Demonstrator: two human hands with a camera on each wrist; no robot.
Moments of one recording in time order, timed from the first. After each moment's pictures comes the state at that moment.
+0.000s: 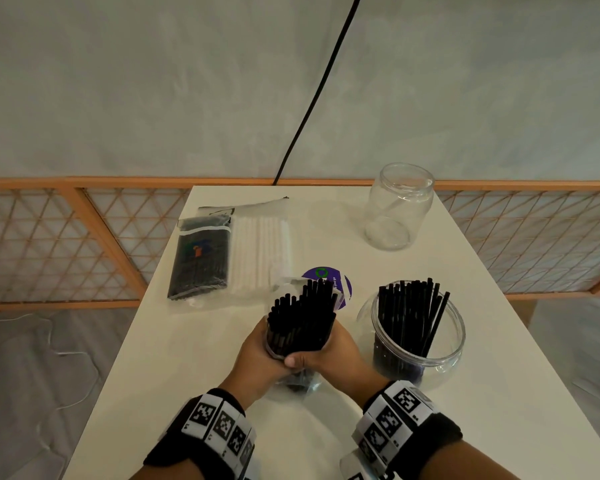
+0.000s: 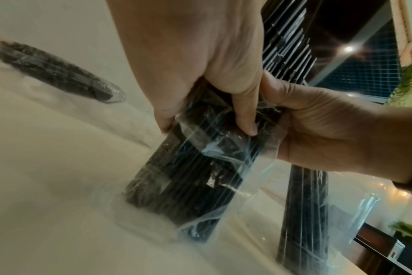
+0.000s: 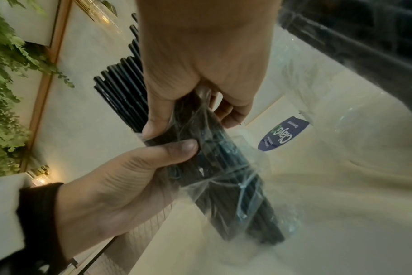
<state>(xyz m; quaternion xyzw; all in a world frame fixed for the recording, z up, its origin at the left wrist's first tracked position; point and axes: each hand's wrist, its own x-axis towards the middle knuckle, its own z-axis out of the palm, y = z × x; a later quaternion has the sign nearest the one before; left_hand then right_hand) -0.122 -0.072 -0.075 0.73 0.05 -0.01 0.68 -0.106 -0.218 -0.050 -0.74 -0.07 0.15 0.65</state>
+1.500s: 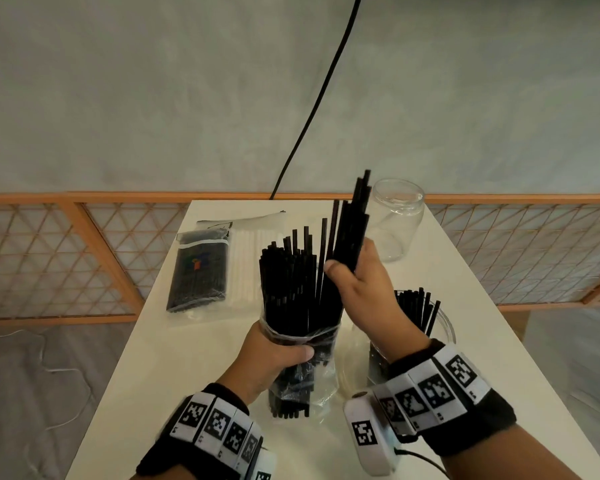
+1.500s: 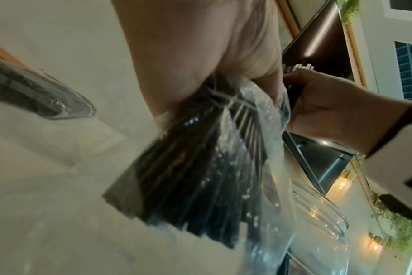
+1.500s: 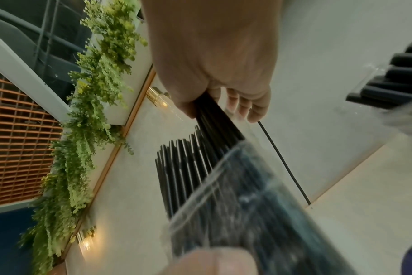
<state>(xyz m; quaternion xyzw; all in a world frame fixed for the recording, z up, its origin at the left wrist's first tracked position) -0.122 -0.080 -0.021 0.65 -0.02 -0.04 0.76 -0.092 -0.225 0.082 -0.80 -0.10 -0.07 0.59</state>
